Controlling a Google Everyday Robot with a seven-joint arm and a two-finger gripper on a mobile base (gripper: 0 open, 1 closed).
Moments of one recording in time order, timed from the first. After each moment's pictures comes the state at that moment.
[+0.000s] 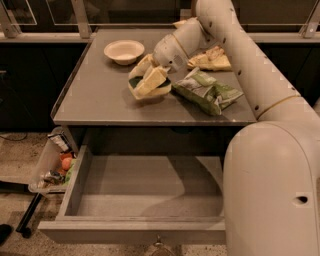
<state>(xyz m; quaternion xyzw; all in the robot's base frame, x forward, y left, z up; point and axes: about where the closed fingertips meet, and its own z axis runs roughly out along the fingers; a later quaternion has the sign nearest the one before) 0.650 0.040 0.887 -0.69 0.55 0.36 0.29</state>
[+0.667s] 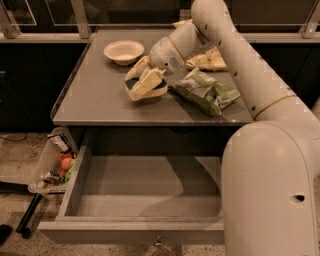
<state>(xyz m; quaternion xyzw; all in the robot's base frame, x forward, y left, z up) 0.653 0.048 0.881 -0.69 0.55 0.37 0.30</state>
